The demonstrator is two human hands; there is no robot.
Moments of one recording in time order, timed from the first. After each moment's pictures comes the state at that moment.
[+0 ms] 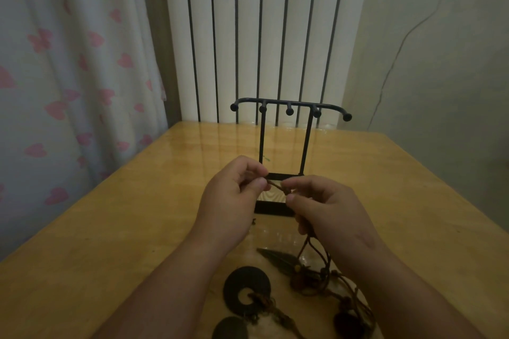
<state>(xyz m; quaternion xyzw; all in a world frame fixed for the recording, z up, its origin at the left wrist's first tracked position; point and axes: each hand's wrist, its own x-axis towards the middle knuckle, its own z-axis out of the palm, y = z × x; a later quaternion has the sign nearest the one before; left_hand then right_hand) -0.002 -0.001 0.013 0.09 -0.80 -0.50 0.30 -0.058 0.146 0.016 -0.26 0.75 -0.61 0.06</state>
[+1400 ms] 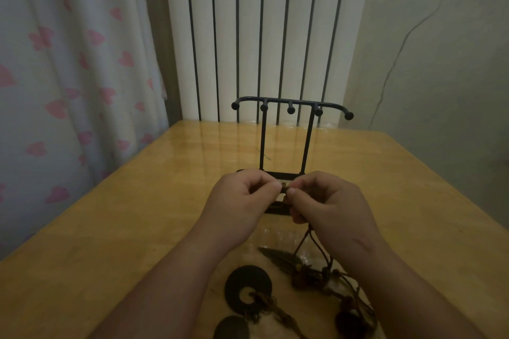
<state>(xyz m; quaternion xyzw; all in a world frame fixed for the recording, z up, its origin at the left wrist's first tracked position) 0.002 0.000 0.016 0.05 -0.83 -0.50 0.25 -0.058 0.147 0.015 -0.30 0.77 -0.56 -0.02</state>
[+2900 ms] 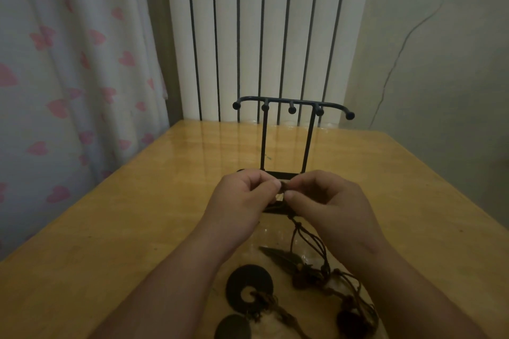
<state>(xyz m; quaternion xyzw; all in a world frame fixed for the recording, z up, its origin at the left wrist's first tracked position) 0.003 0.004 0.017 0.06 -0.80 -0.55 0.24 -0.057 0.148 0.015 -0.31 0.76 -0.57 -0.01</state>
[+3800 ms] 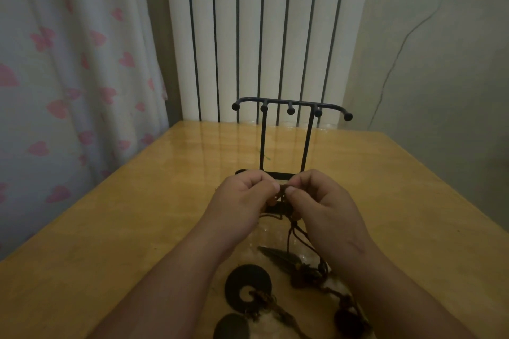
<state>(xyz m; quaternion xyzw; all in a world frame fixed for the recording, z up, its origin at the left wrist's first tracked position) 0.002 0.003 0.017 0.06 -0.79 -0.58 0.21 -0.053 0.139 0.011 -0.29 0.75 -0.59 -0.02</state>
